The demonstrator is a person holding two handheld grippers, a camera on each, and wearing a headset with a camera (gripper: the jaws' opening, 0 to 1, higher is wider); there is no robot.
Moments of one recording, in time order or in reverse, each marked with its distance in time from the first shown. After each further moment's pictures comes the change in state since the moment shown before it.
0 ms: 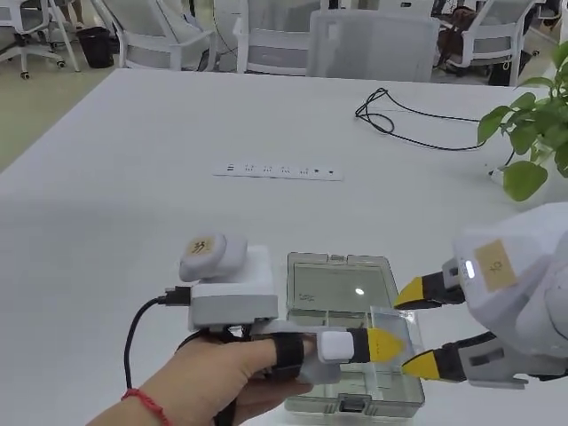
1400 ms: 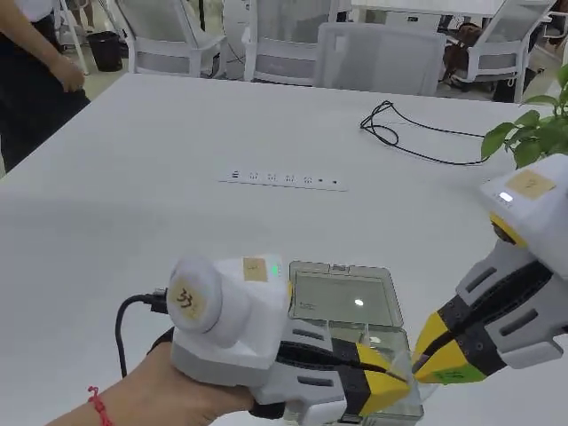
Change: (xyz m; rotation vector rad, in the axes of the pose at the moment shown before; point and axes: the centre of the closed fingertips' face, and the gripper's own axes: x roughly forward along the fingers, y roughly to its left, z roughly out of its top) left arm -0.014 -0.038 -0.023 0.889 0.126 -0.124; right arm -0.034 0.034 0.027 0.207 -0.199 0.478
